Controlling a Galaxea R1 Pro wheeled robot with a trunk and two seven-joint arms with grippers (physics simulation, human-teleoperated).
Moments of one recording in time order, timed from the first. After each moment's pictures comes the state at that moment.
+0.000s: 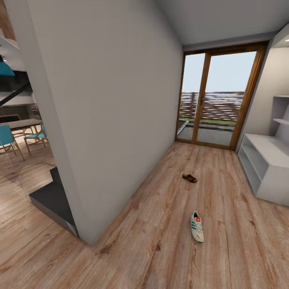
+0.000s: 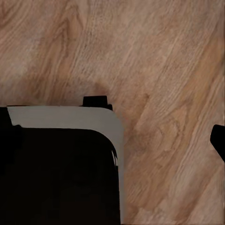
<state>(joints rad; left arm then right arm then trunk) -0.06 0.05 0.00 -0.12 -0.01 -0.13 0.00 -0.02 -0.06 -0.03 -0.18 0.00 -0.10 -0.01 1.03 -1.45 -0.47</state>
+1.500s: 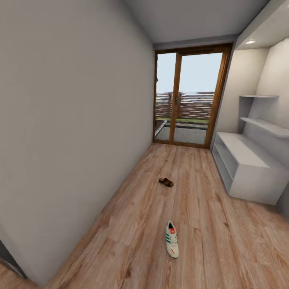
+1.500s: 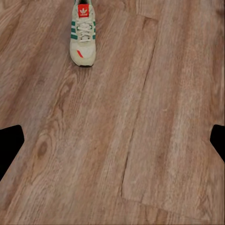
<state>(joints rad) -0.24 0.08 0.00 -0.23 -0.01 -0.30 0.00 -0.06 -0.08 -0.05 -0.61 -0.01 -0.15 0.00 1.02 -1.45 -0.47</state>
